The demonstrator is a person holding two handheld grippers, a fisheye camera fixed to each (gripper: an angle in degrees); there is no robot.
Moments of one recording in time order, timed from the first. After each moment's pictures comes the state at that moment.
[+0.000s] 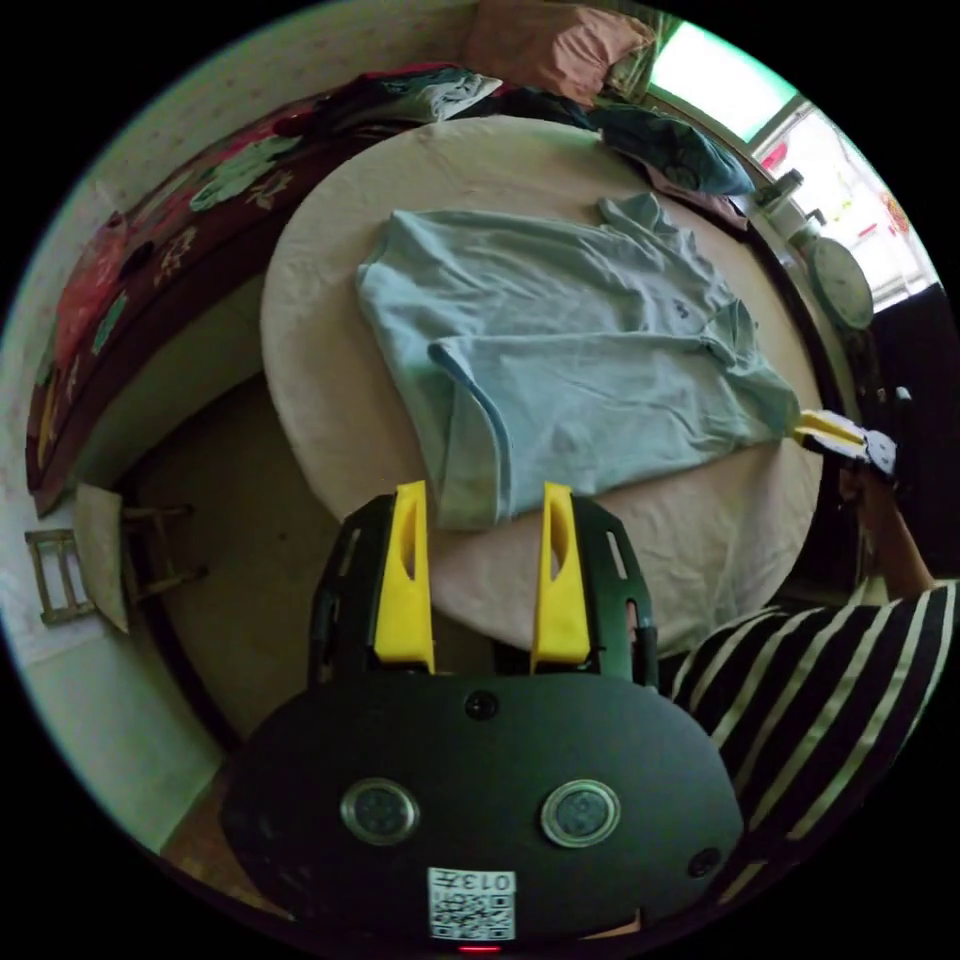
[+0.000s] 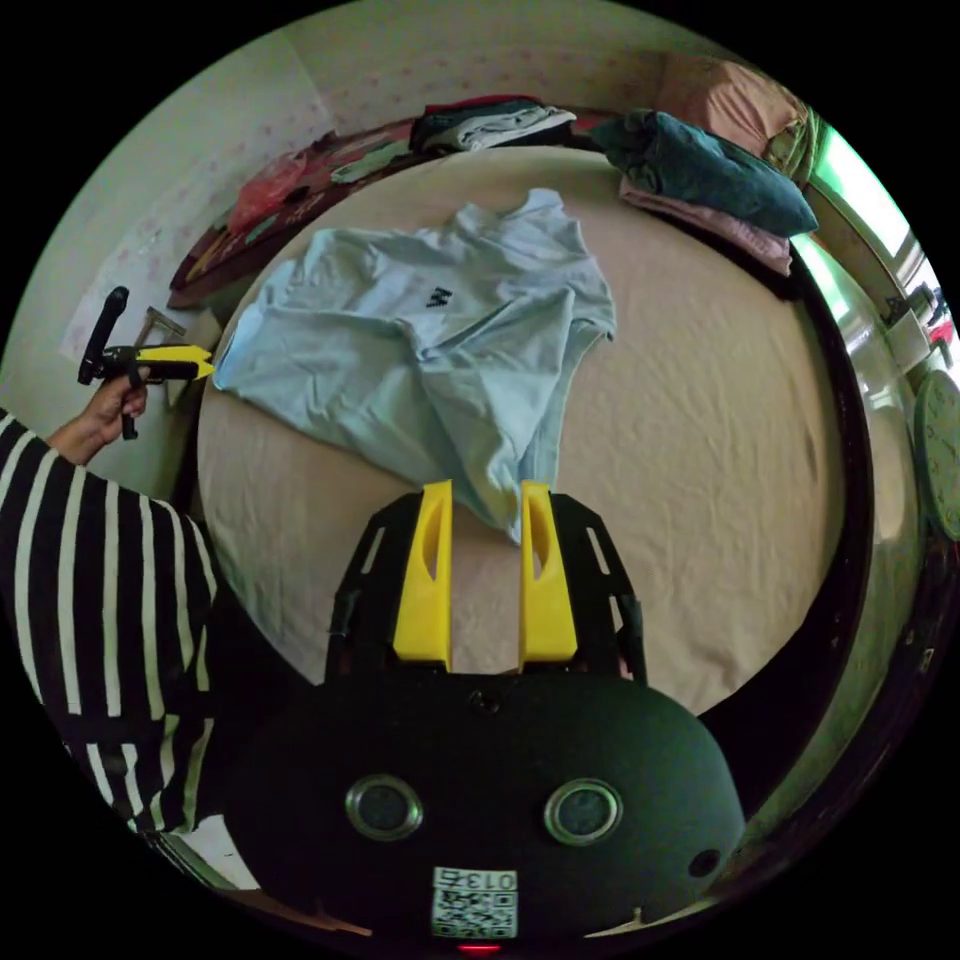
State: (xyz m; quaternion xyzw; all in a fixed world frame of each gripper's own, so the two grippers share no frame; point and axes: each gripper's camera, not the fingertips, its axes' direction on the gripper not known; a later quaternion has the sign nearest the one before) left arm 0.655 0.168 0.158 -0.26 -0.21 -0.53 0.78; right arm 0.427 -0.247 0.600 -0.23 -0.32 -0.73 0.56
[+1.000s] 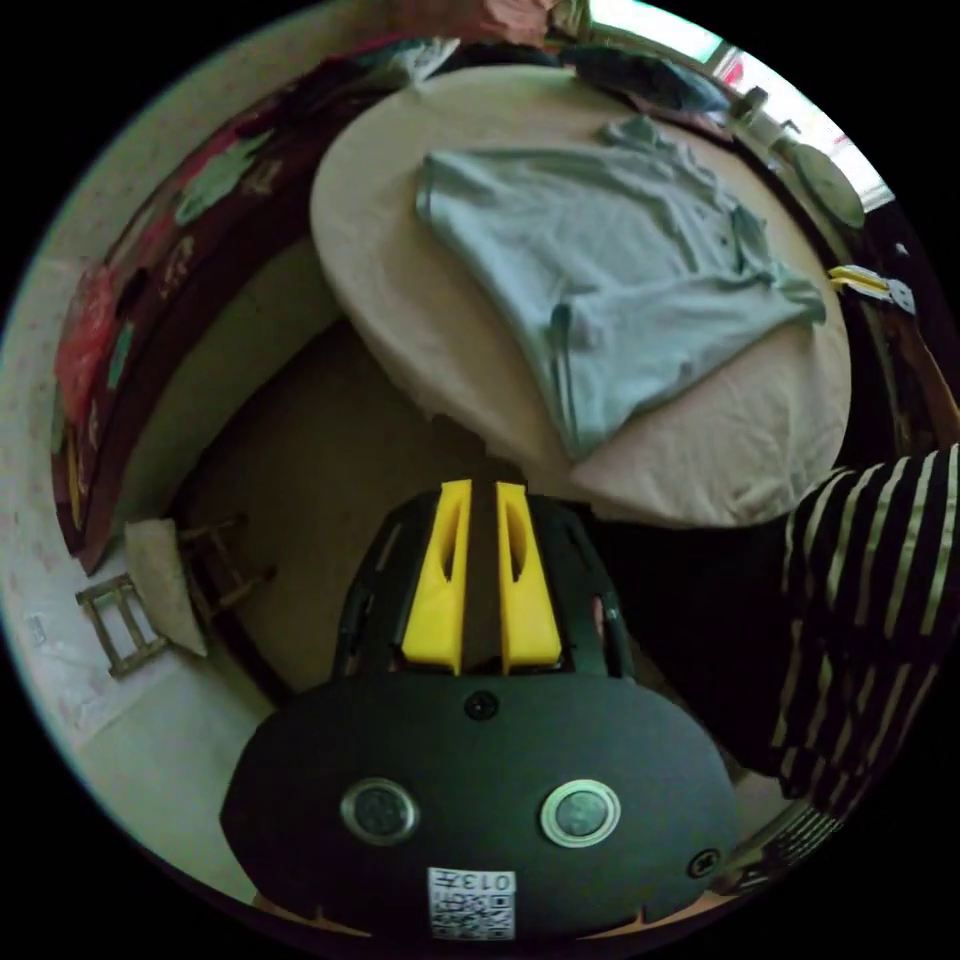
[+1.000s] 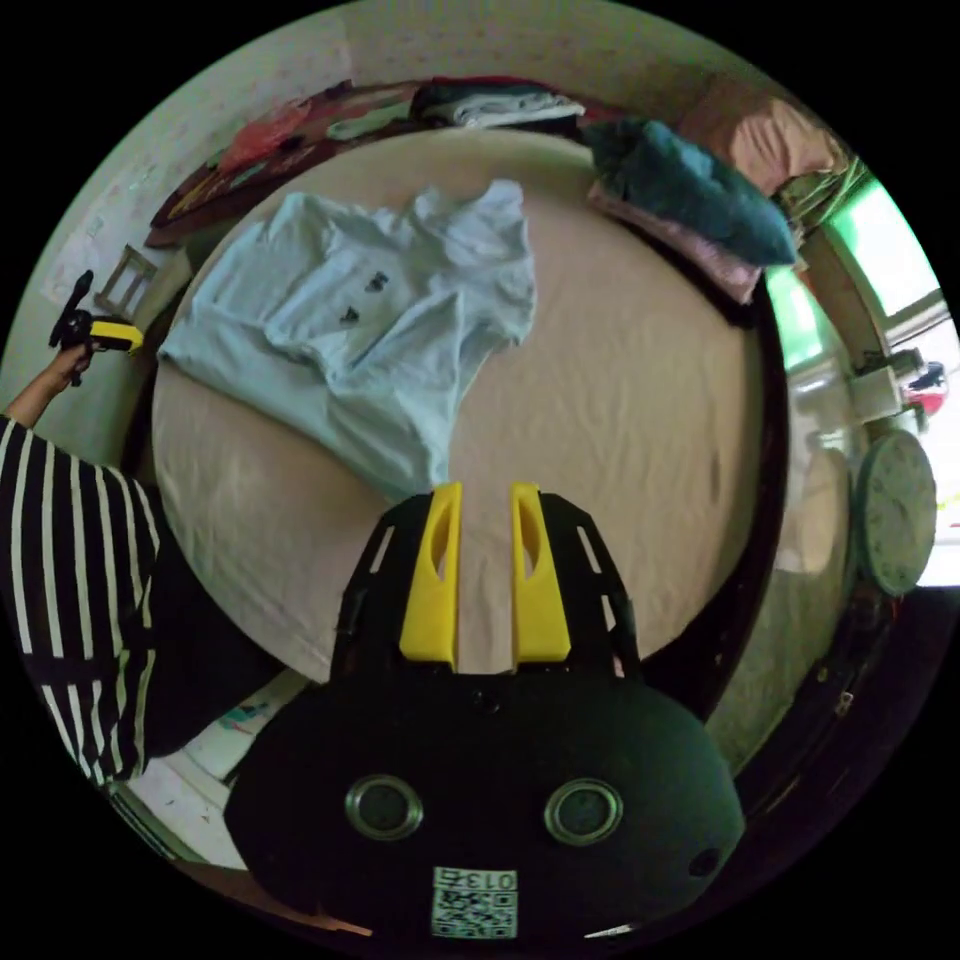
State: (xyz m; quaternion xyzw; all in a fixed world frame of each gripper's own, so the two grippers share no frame) left arm 0.673 0.177 0.105 -0.34 -0.20 -0.43 0.81; right arm 0.371 -0.281 0.589 -0.16 -0.28 -0.78 0.54
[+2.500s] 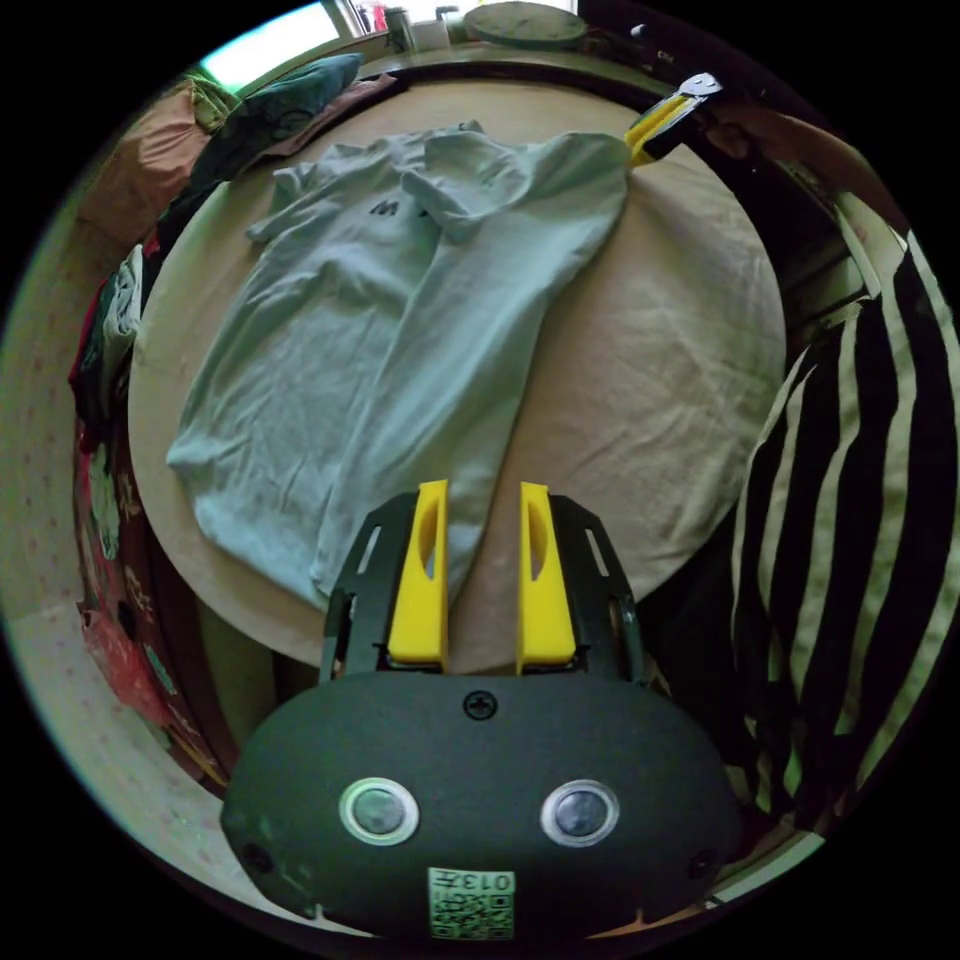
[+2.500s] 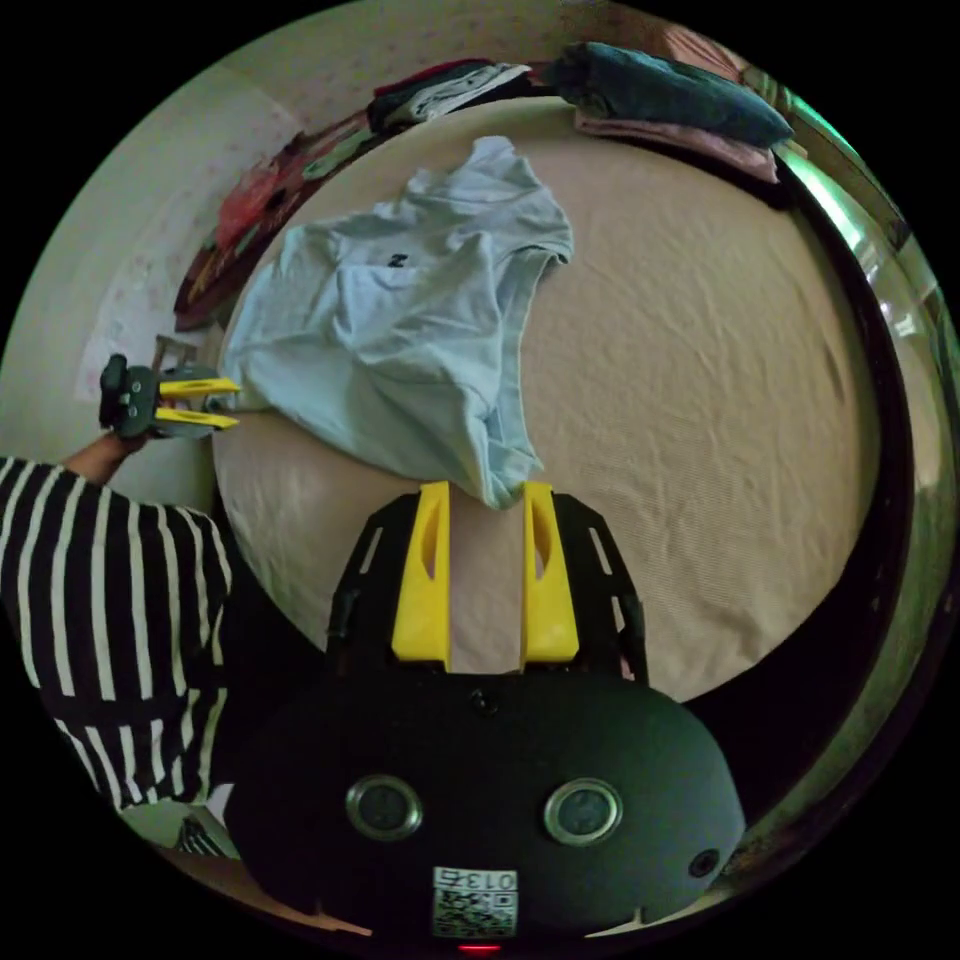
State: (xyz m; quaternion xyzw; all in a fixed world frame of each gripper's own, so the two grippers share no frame) left arm 0.662 0.050 0.283 -0.41 -0.11 -0.13 0.90; right arm 0.353 -0.242 0.615 -0.33 -0.31 -0.68 0.57
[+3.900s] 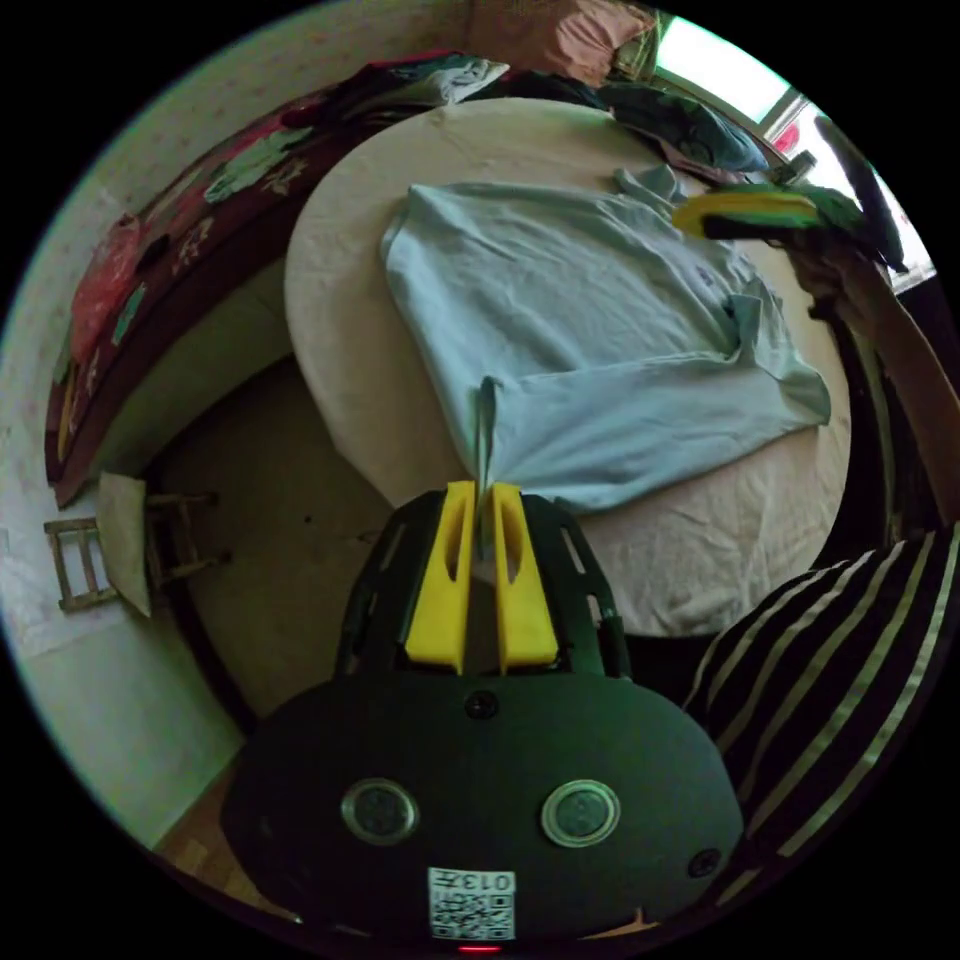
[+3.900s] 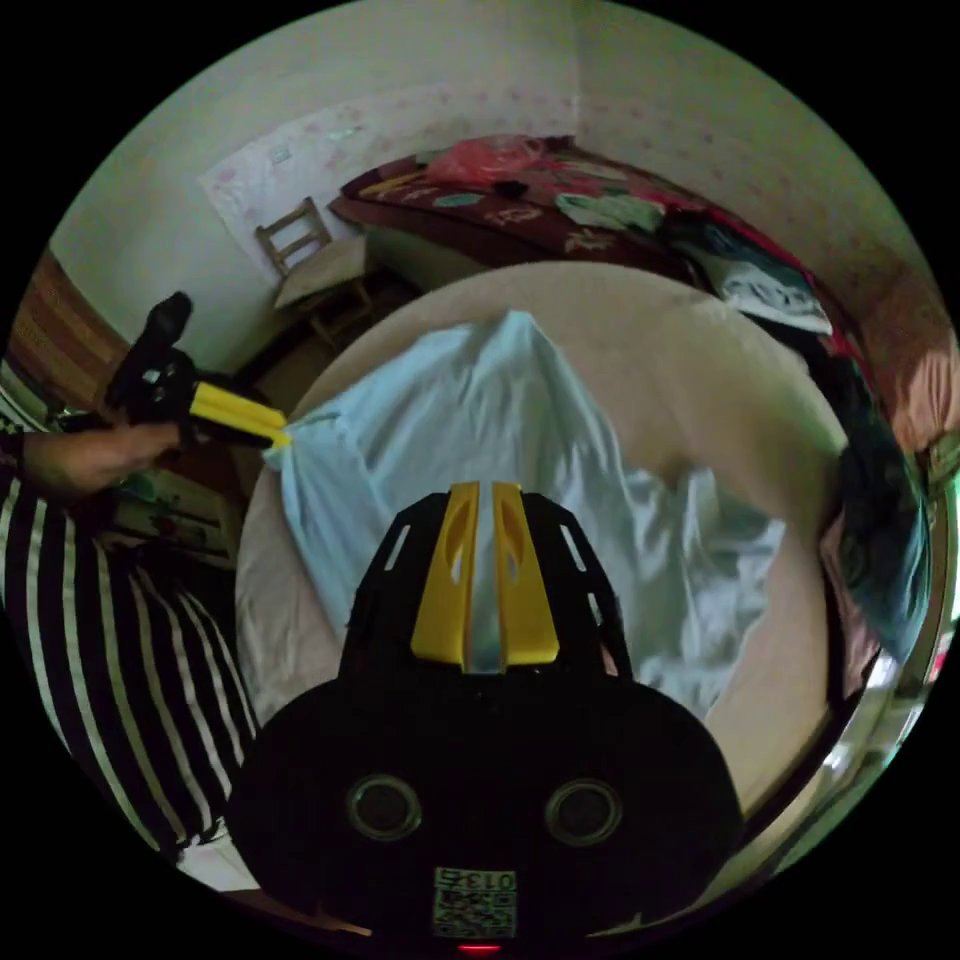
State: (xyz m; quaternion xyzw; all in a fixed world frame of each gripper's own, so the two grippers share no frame) left arm 0.669 0.259 0.154 -0.29 -0.23 -0.52 0.77; right arm 0.137 -0.027 0.359 -0.13 -0.43 -0.84 0.31
